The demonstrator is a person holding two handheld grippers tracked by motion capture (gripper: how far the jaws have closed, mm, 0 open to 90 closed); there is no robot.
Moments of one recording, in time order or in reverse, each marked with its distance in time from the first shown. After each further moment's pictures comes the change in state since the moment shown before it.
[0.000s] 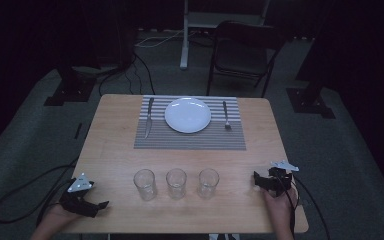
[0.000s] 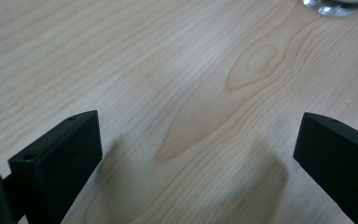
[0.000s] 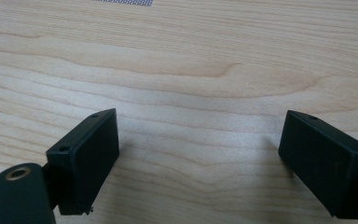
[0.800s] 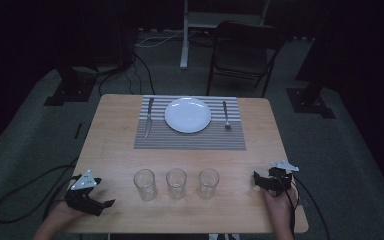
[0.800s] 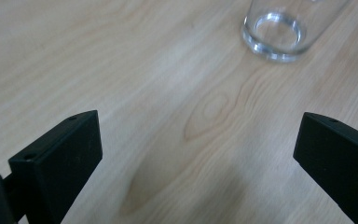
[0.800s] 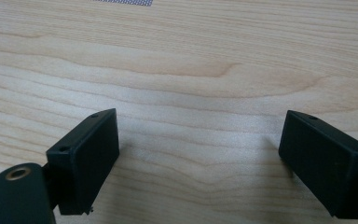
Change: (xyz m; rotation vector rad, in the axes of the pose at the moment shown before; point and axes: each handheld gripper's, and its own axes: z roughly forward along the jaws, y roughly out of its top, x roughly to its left) left arm -0.013 0.026 -0.005 -0.057 -0.068 0.040; right arm 0.000 0.000 0.000 0.000 0.000 0.000
